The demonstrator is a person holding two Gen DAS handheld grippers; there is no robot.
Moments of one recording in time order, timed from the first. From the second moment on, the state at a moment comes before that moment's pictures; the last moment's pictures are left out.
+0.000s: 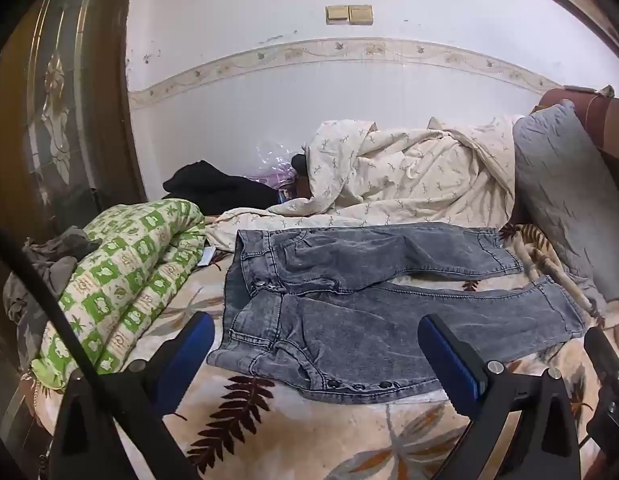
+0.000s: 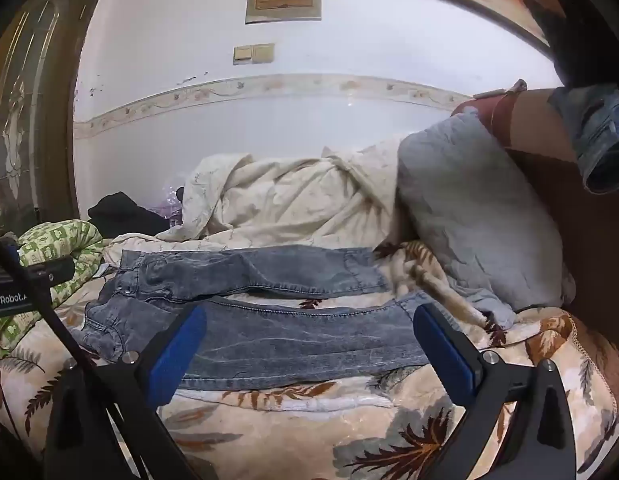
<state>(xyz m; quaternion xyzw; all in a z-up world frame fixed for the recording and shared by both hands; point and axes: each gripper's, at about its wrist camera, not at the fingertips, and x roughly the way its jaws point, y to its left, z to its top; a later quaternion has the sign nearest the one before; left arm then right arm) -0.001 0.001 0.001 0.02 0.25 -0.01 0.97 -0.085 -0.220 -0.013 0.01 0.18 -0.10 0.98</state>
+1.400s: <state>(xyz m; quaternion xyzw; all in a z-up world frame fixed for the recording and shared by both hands) 0.001 0.002 -0.004 0.03 0.26 -0.01 0.96 -0.083 -0.224 -0.013 0.02 0.19 -0.11 0.98</state>
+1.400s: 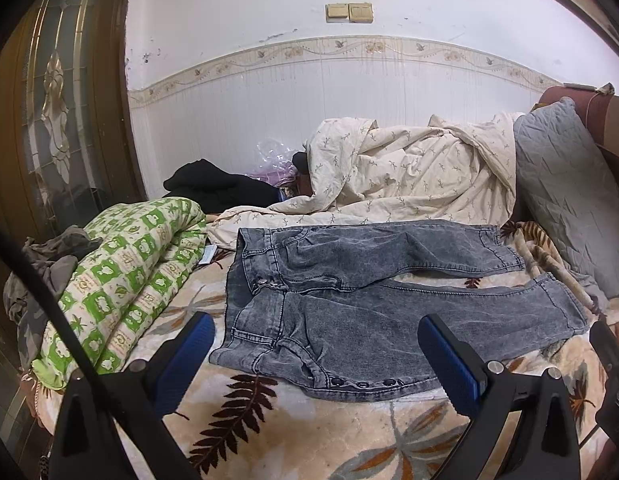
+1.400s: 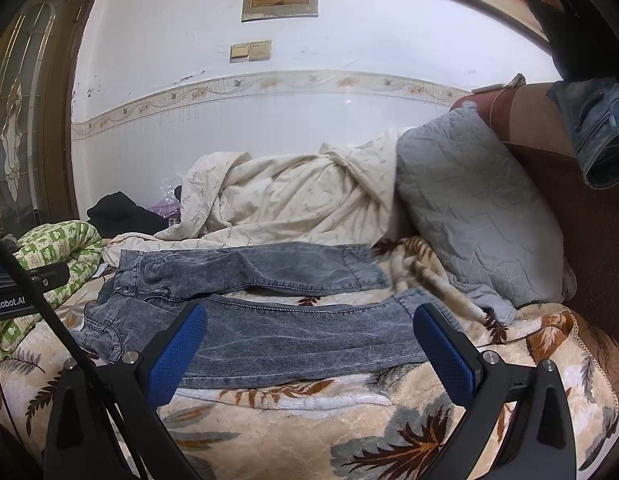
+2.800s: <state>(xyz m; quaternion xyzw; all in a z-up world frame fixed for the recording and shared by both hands) 0.005 0.004 -0.006 0.04 0.26 -0.01 0.96 -0.081 -0.224 -0.015 0.02 0.19 -0.10 0.98</state>
